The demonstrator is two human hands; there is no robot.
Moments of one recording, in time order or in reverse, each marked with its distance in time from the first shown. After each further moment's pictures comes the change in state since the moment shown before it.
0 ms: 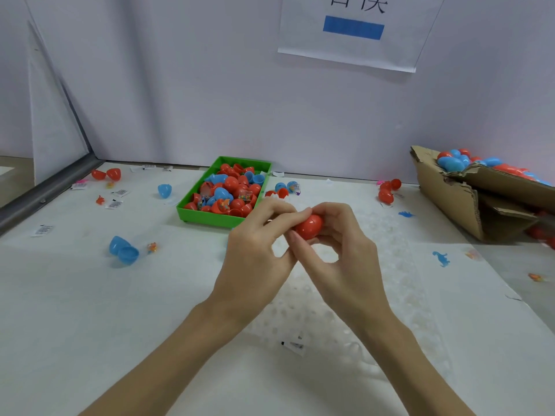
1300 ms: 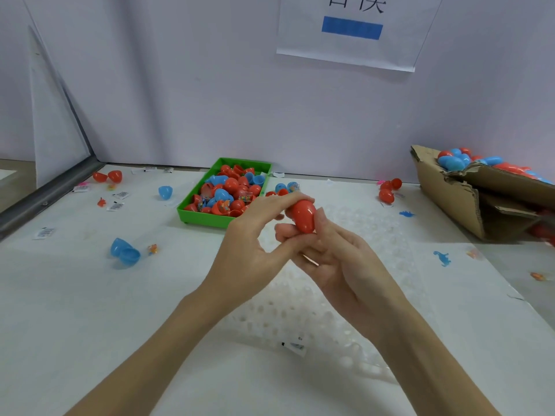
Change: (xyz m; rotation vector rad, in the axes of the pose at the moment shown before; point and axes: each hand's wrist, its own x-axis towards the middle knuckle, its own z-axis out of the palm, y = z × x) left_hand 0.009 -0.006 -0.012 -0.331 -0.244 -0.183; right_hand 0.008 -0.011 -0.014 0.891 -0.275 0.596
